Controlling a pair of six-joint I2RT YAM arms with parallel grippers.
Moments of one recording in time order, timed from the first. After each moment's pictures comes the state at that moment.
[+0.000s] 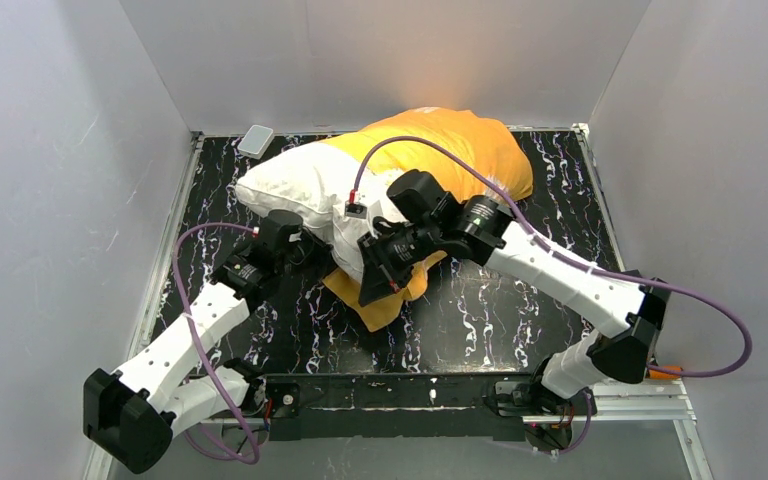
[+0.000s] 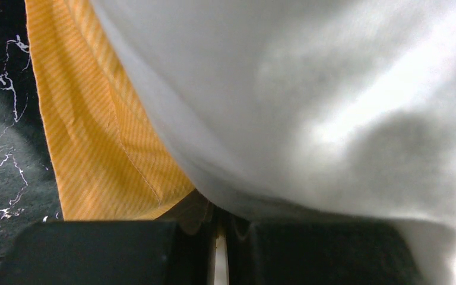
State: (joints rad) left arm -0.54 1.01 0.81 -0.48 0.07 -1.44; right arm 1.02 1.47 1.58 -0.85 -0.68 0.36
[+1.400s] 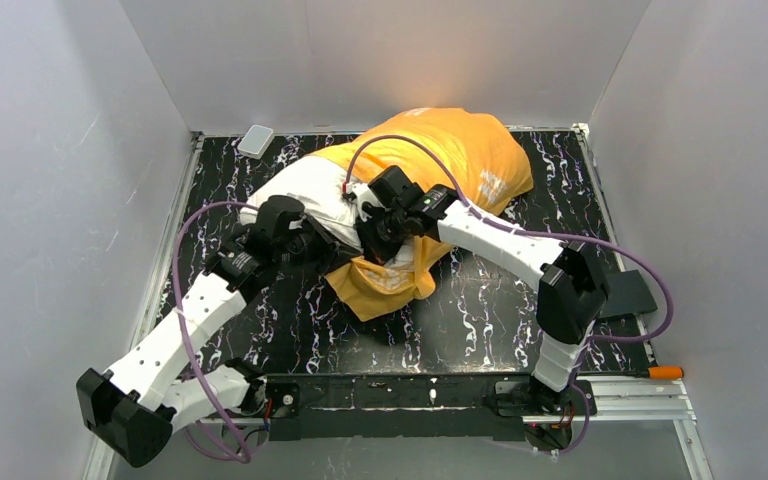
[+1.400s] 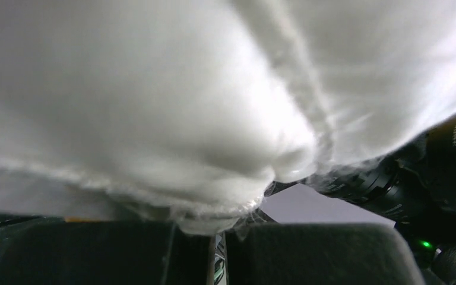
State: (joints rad) left arm -0.57 1.05 1.01 -0.63 0.20 -1.30; right arm 0.88 1.80 1.54 -0.69 -0.38 0.17
